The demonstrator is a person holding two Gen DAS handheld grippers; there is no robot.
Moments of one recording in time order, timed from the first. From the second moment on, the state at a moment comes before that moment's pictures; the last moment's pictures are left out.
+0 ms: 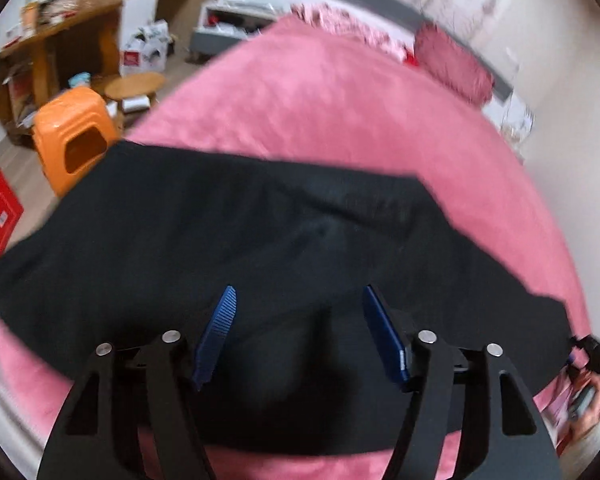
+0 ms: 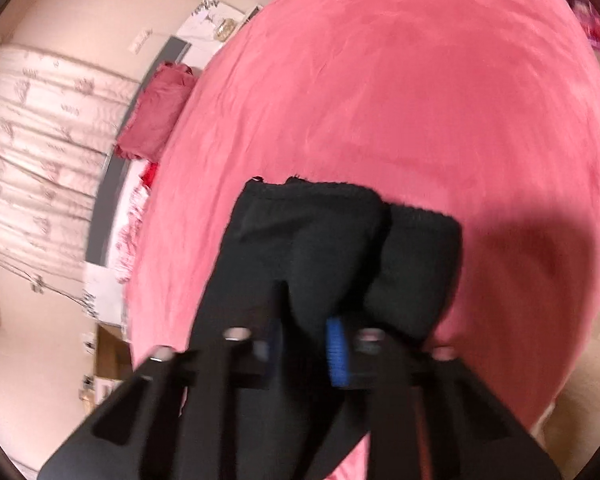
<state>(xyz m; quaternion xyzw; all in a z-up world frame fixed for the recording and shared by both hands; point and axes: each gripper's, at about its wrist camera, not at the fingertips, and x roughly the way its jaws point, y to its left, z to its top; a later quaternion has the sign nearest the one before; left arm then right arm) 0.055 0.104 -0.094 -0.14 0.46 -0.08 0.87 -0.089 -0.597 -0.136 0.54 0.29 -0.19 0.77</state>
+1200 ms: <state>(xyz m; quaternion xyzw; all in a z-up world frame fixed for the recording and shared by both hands) 0.153 0.013 -0.111 -0.04 0.47 -0.13 0.87 0.050 -0.314 -0.122 0.13 0.42 0.01 0.90</state>
